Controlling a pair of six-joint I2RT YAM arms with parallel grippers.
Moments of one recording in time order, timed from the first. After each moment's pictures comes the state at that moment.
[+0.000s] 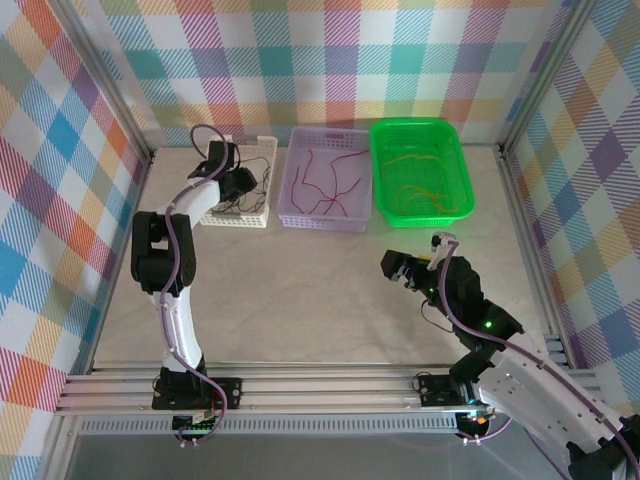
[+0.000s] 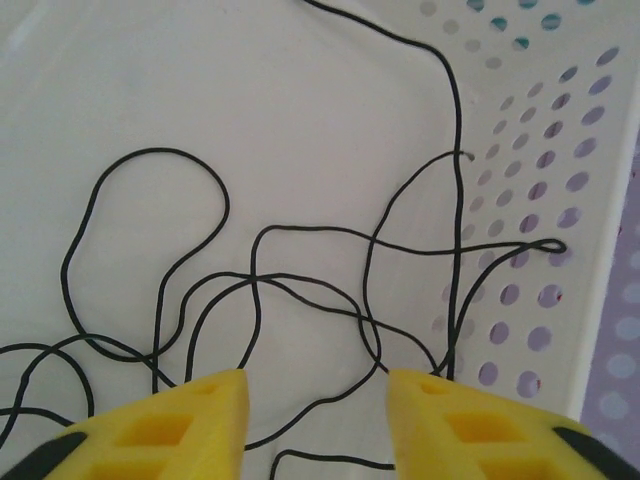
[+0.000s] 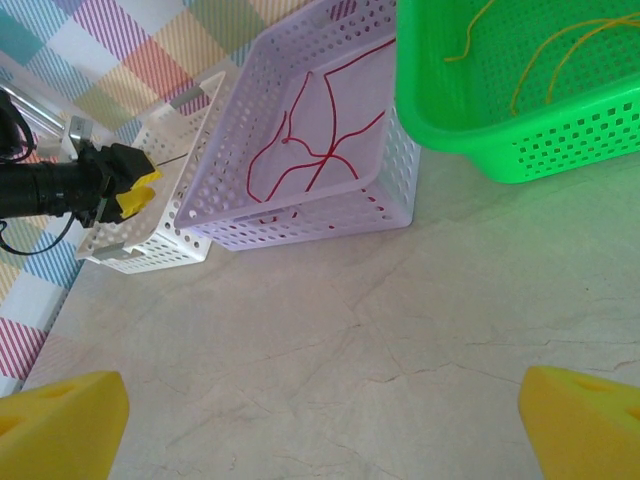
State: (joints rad) left arm -0.09 2.07 1.60 -0.38 0.03 -0.59; right arm 0.63 0.62 0.50 -0.26 0.16 0.70
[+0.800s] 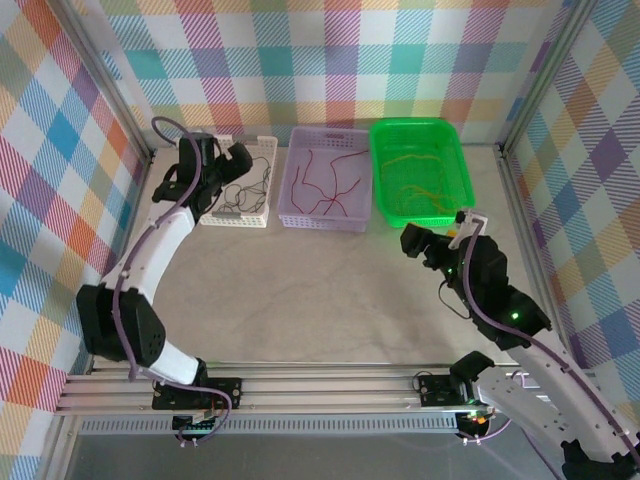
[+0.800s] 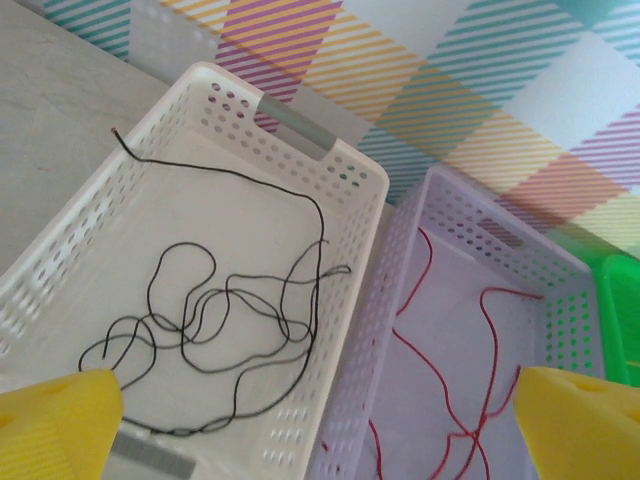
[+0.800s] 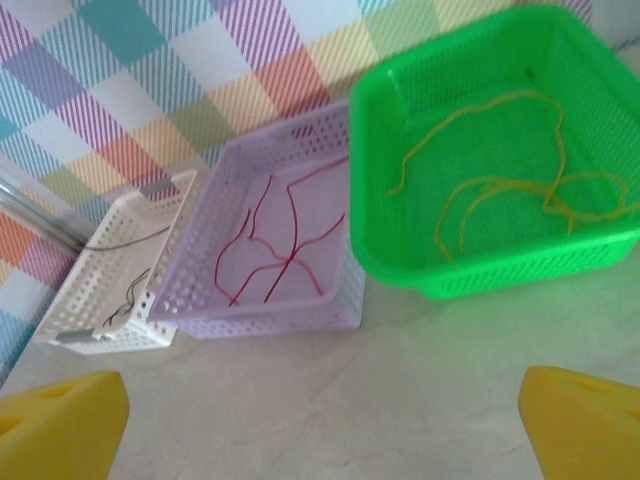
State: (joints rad) left arm -0.18 1.50 1.37 -0.43 -0.14 -0.59; right arm 0.55 0.66 0.81 -0.48 0.30 0.55
